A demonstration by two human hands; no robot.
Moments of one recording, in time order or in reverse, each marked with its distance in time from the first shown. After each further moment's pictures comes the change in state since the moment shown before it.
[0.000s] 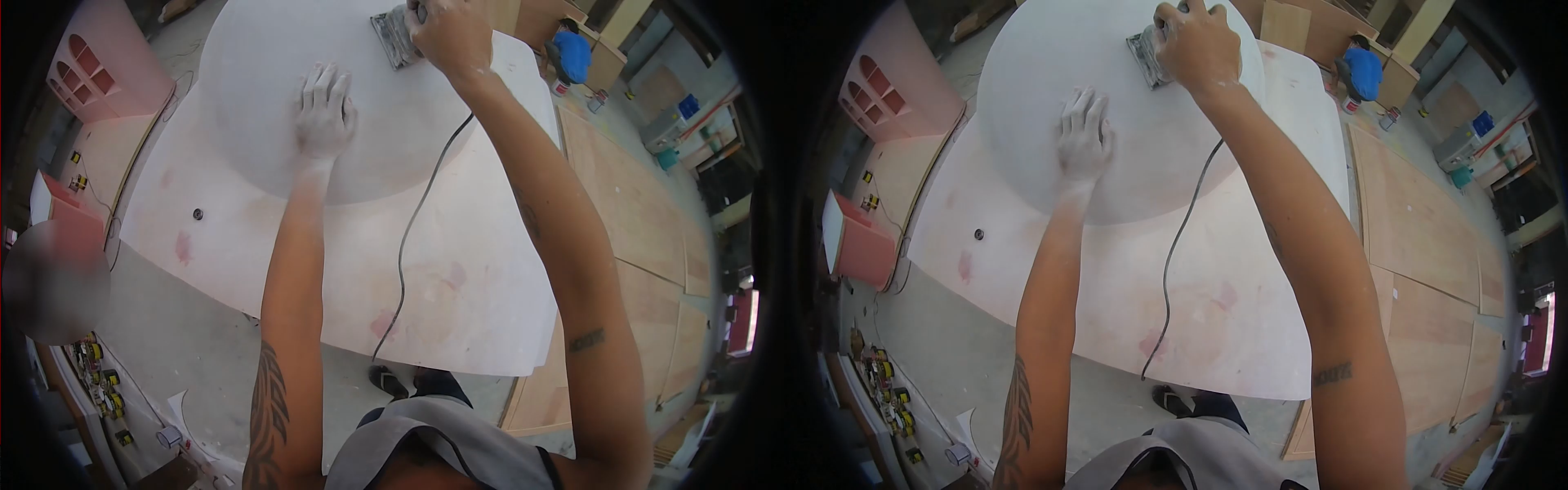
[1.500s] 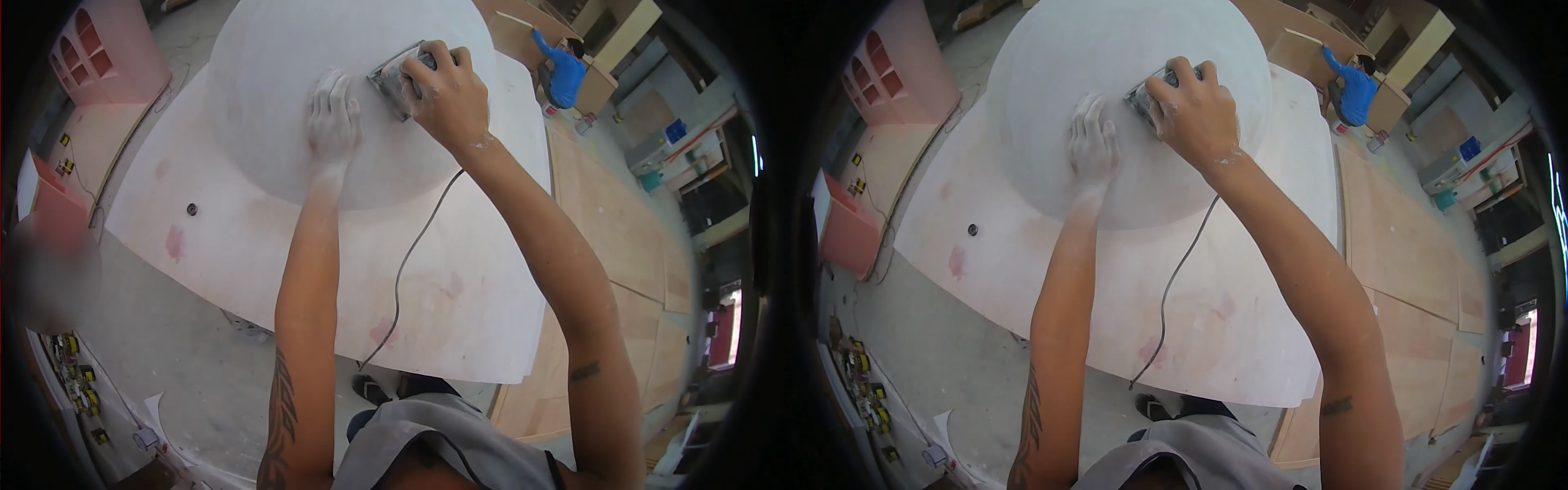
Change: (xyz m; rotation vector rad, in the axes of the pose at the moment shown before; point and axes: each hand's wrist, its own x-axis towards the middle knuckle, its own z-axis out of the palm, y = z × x) left_hand -0.003 -0.004 0.000 -0.242 0.176 -0.179; right_hand -0.055 -0.047 -0.005 -0.038 -0.009 -0.282
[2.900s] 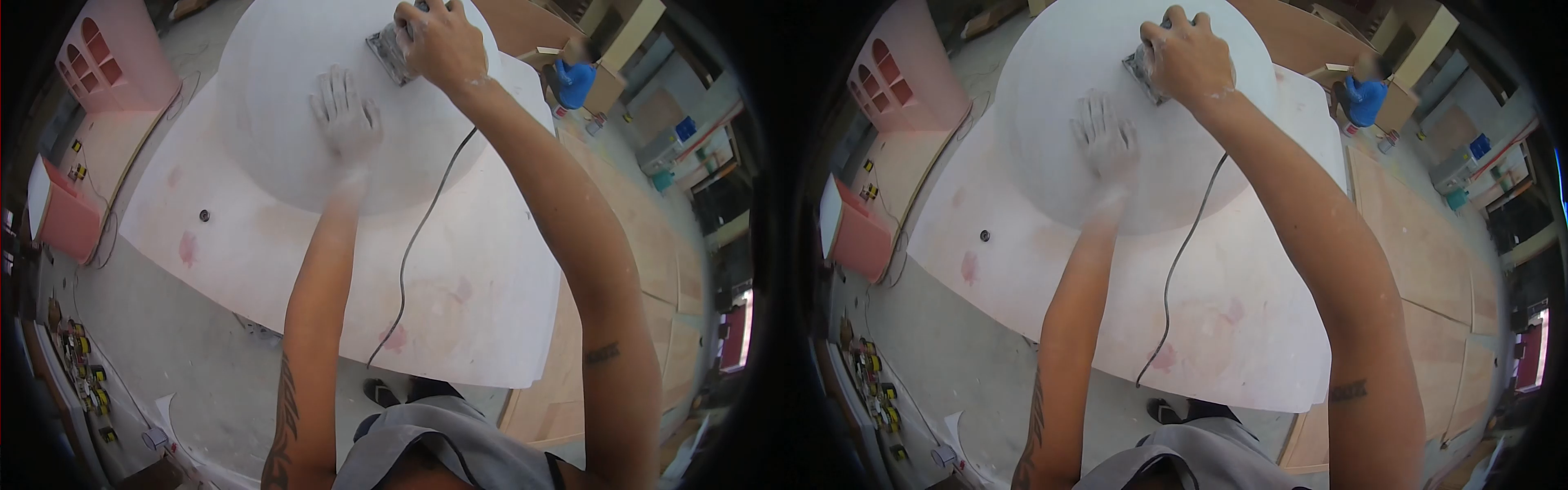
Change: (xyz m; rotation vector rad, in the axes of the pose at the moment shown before) left_hand 0.006 0.021 0.025 0.278 -0.044 -0.137; right_hand 0.073 0.026 0.009 -0.005 -0.007 0.012
